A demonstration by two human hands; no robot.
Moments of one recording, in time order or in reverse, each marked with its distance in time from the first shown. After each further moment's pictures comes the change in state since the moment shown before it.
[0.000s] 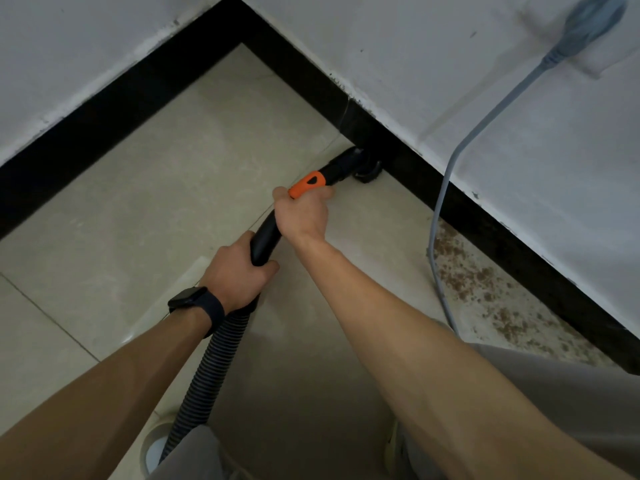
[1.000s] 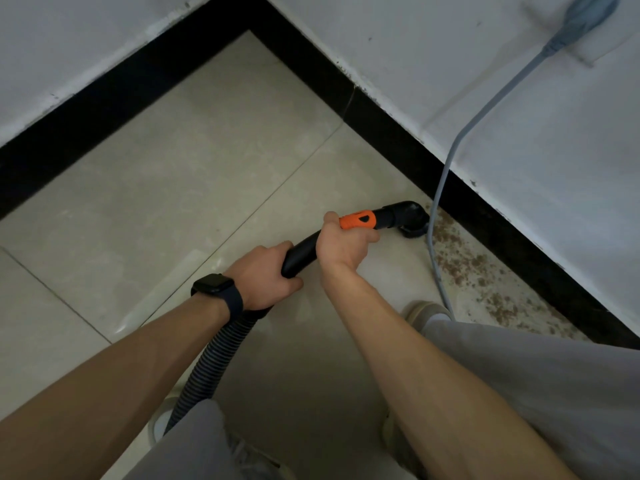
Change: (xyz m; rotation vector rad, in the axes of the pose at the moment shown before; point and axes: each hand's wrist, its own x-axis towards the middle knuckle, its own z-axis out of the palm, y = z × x) left_hand -0.025 0.006 0.011 0.197 -0.283 0.237; right_hand -0.043 0.049 -0.036 0.247 0.337 0.278
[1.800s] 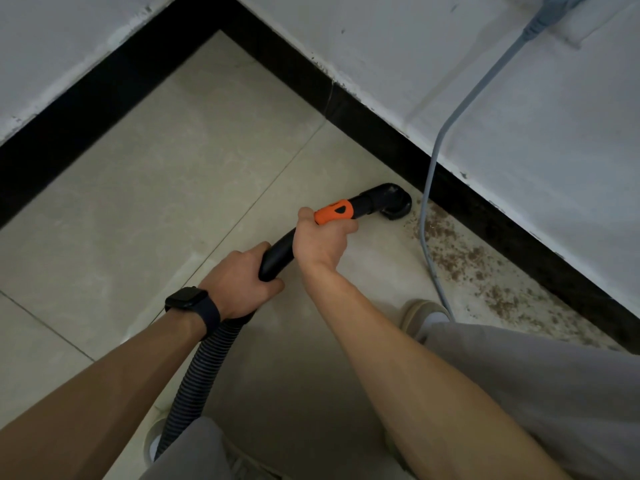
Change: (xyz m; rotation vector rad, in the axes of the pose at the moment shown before) left_hand 0.009 -0.010 -0.008 0.006 0.055 -0.035; right_hand 0.003 -0.008 0.013 -0.020 -0.083 -0.046
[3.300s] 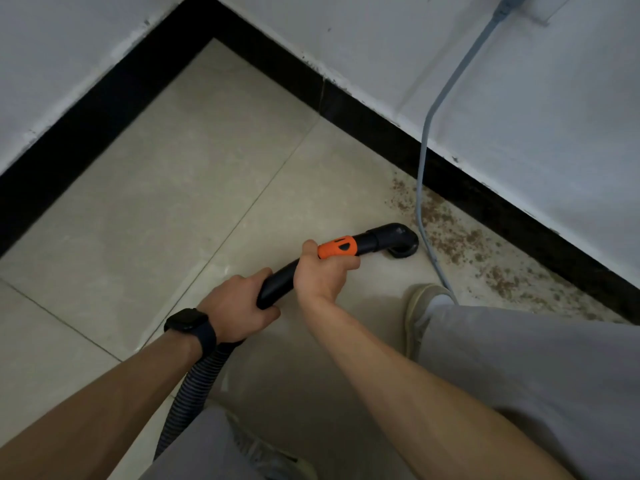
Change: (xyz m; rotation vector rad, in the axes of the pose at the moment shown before) left_hand -0.044 -0.015 0.011 0.107 -0.147 0.069; right_hand -0.047 0.042 -0.019 0.071 0.082 0.149
